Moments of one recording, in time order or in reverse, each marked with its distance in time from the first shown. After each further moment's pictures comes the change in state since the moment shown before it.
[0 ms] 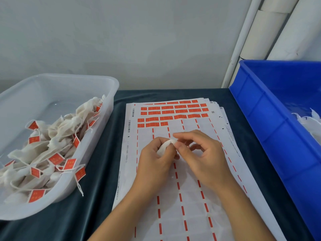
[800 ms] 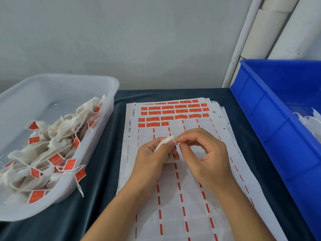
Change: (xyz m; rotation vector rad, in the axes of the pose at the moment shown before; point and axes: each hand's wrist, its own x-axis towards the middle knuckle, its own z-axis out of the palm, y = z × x) left_hand 0.003 0.009 -0.010 -0.166 -0.151 -0.085; right_hand -0.001 -0.002 0.002 -0.039 0.072 -0.165
